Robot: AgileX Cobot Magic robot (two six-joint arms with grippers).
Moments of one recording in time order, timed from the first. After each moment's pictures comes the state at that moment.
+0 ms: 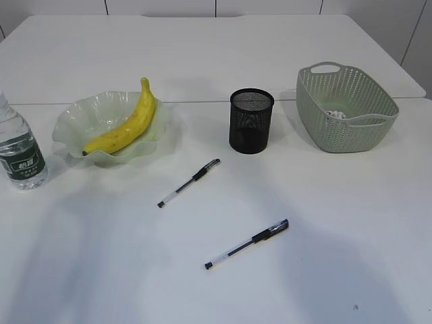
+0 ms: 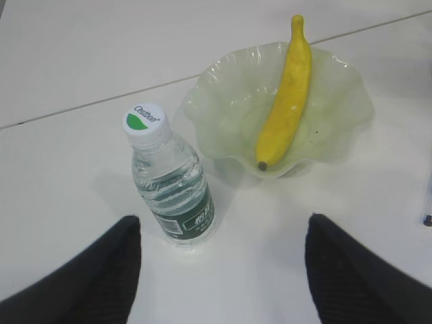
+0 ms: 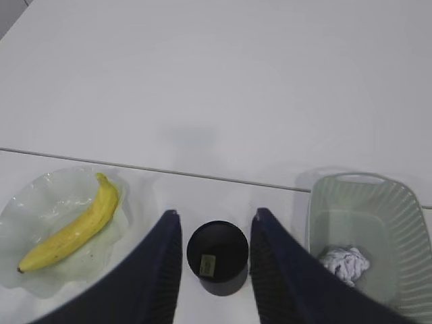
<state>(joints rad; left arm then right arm) -0.06 1.00 -0.61 -0.17 0.20 0.29 0.30 1.92 -2.50 -0.06 1.27 0.14</state>
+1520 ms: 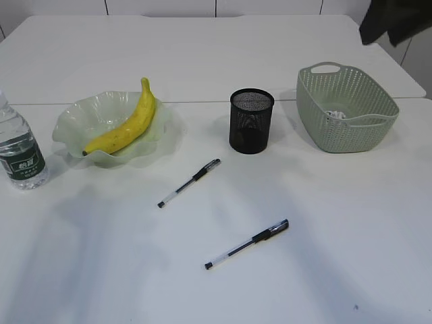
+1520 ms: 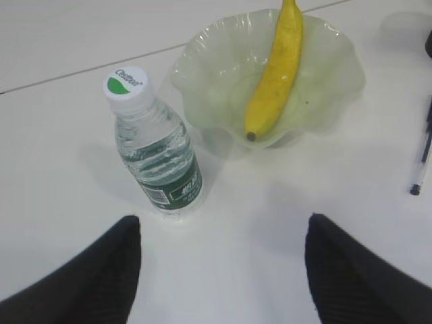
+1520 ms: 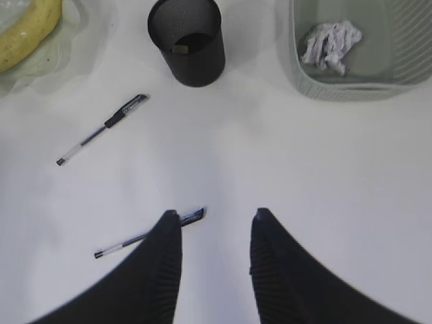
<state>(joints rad) -0.06 1.00 -0.61 -0.17 0.28 0.29 0.30 1.51 -1.65 -0.03 1.27 0.22</state>
